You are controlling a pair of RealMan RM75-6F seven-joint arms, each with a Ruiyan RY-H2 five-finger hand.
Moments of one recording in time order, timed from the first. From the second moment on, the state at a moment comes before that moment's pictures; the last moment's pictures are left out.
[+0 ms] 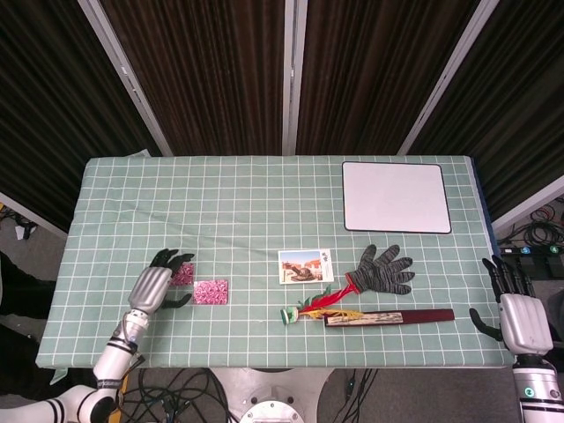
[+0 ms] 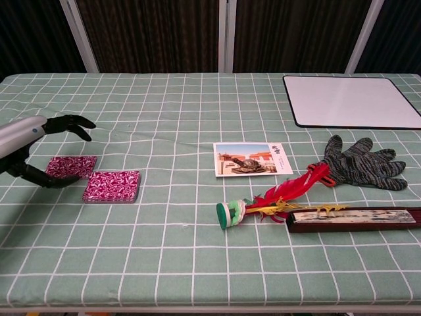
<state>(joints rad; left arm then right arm) -0.40 -1.64 -0.07 -1.34 1.38 1.14 -0.02 0.07 -1.15 0.07 -1.61 -1.42 1.41 -0.01</state>
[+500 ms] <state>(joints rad) -0.43 -1.72 -0.07 -1.37 1.32 1.09 0.12 0.07 -1.15 0.07 -1.59 -1.41 1.41 0.02</state>
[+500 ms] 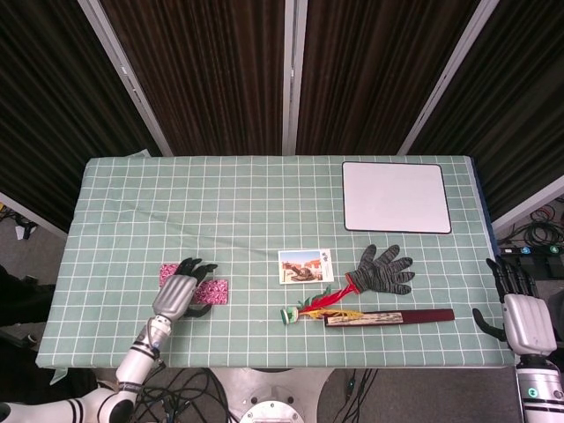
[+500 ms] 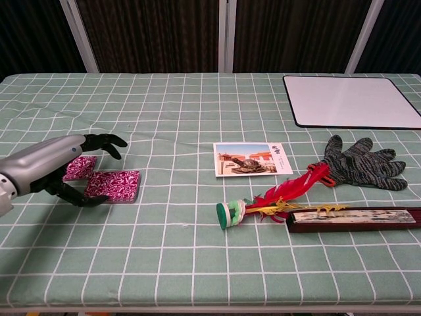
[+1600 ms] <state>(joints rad) -0.43 -1.75 -0.06 -1.33 1.30 1.08 0.13 0.07 -1.16 0.07 -1.58 -1.41 1.40 0.03</state>
